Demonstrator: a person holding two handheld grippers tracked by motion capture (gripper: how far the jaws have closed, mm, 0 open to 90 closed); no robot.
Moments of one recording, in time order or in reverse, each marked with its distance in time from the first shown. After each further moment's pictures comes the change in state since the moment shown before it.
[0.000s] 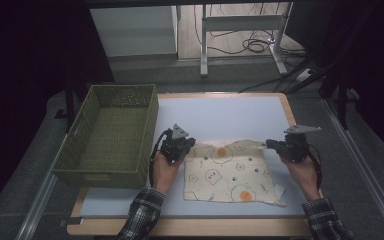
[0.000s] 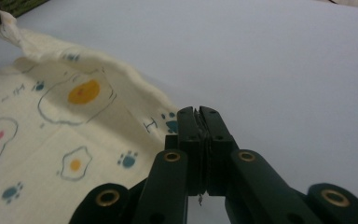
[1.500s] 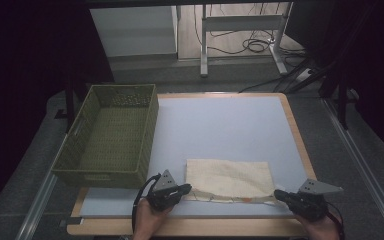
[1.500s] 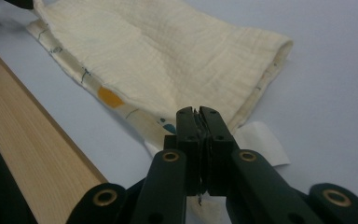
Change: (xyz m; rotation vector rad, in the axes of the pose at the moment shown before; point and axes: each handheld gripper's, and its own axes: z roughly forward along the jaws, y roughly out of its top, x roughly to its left) left arm -0.057 -0.096 -0.067 0.012 -0.237 0.054; right arm 0.071 -0.110 -0.079 0.004 0.104 -0.055
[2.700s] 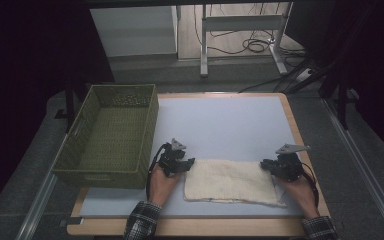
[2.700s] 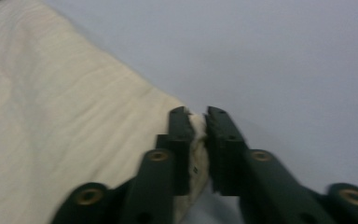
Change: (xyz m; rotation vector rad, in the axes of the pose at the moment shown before) left arm 0.075 0.049 0.066 0.108 0.235 -0.146; right arm -0.057 0.059 0.085 0.117 -0.069 0.027
